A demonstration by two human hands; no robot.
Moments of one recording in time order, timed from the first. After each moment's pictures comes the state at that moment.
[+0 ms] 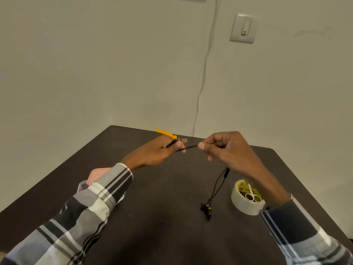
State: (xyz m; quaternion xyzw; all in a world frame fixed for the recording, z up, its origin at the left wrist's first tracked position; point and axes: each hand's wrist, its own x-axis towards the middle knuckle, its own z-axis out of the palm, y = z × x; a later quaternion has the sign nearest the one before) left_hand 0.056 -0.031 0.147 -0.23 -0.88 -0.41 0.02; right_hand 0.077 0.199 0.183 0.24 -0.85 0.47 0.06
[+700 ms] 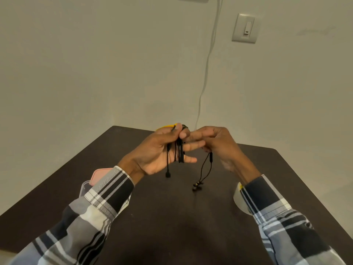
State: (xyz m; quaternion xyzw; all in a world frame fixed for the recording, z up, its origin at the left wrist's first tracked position) left_hand 0.090 -0.015 0.170 -0.32 -0.53 -0.77 -0.16; right_hand 0.028 0.176 0.166 0.24 -0.75 0.62 -0.01
